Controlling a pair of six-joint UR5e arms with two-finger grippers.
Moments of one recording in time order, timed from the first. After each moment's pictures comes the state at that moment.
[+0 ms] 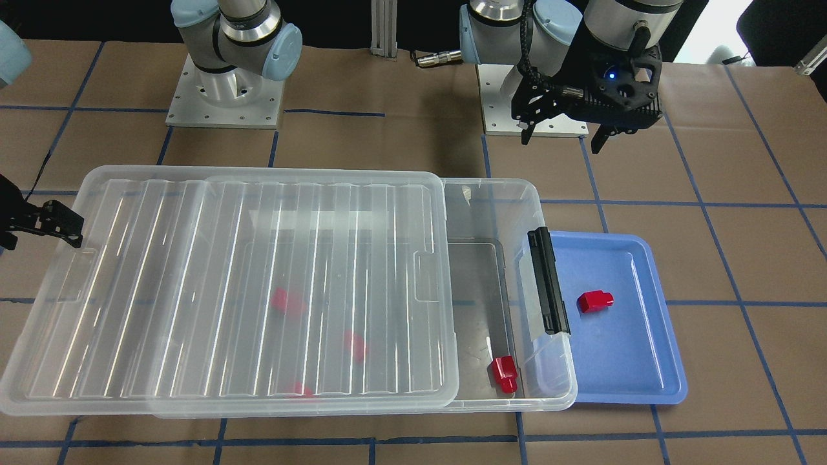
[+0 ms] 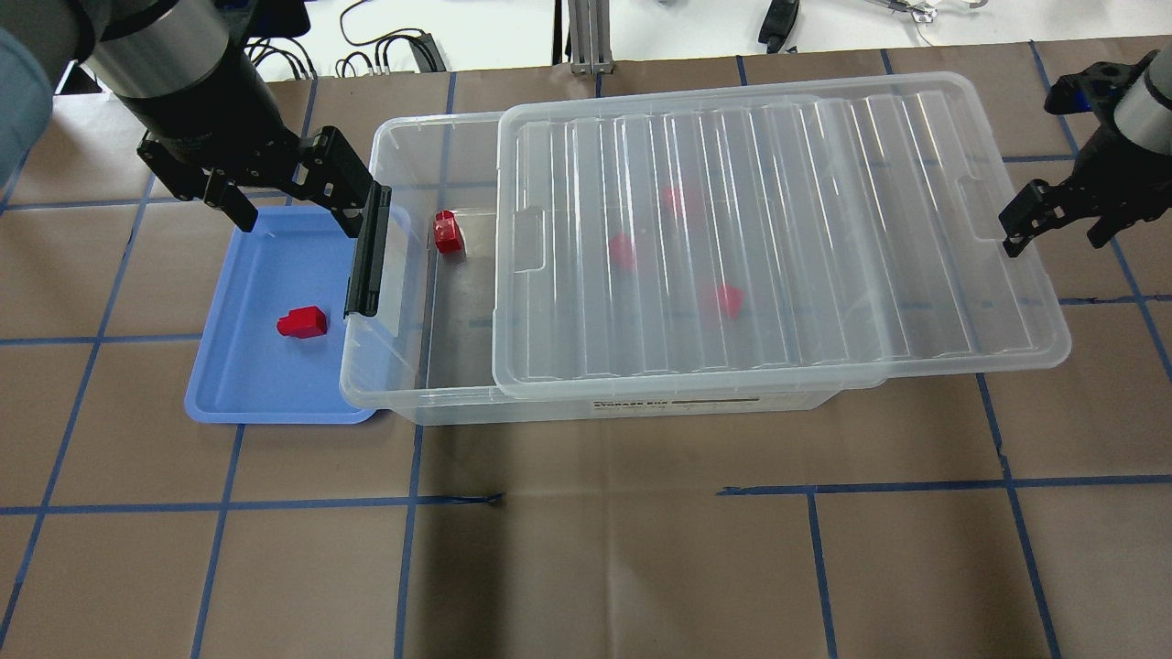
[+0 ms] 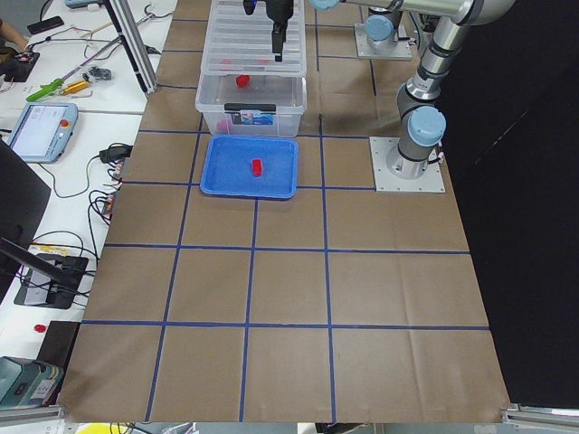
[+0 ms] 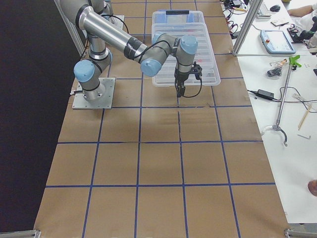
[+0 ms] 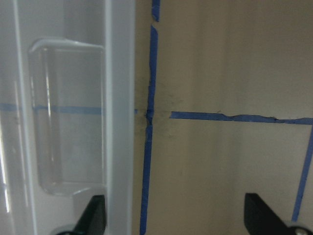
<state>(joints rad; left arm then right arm) -1.56 -1.55 -1.50 -1.68 1.56 0.14 1.11 -1.39 1.74 -1.89 -1.64 -0.52</state>
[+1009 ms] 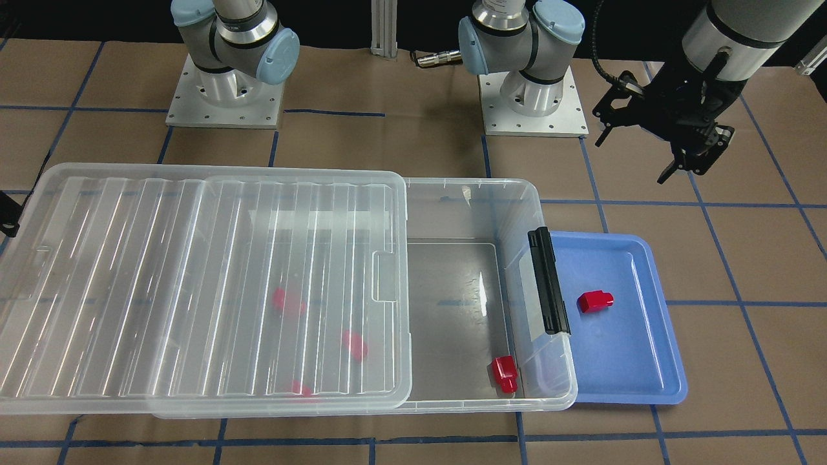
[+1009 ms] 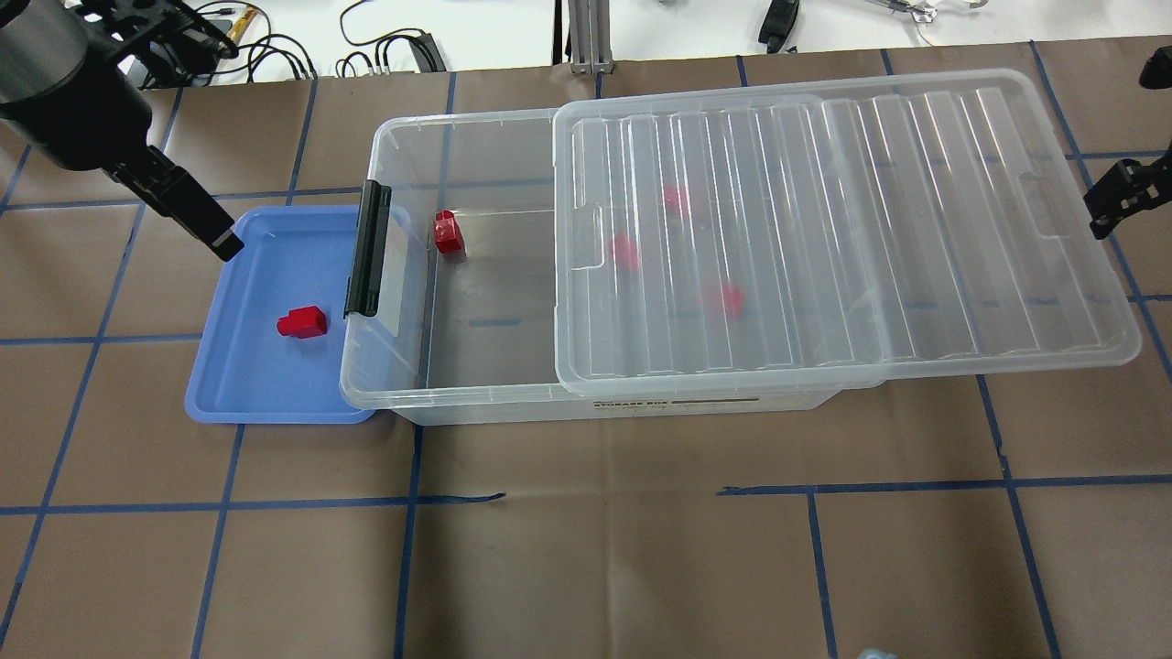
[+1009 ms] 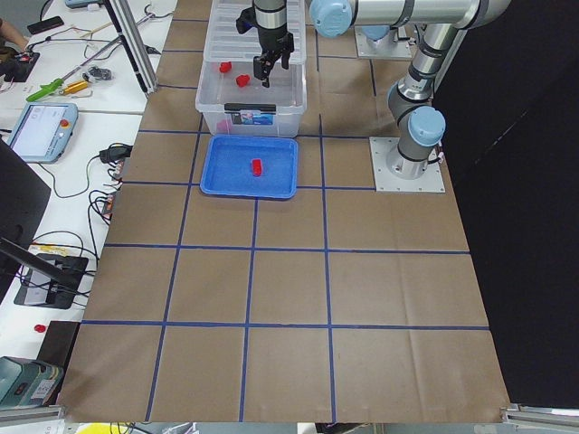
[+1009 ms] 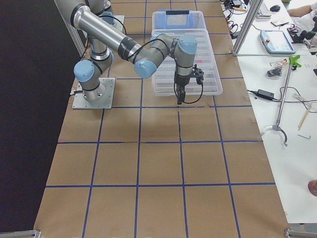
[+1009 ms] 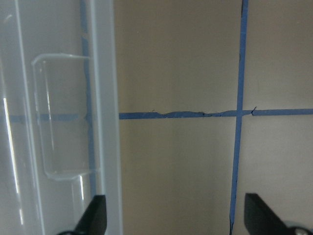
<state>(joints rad) -1.36 -1.55 -1.55 -1.67 1.56 1.01 1.05 -1.43 1.66 -1.88 -1.70 -0.51</state>
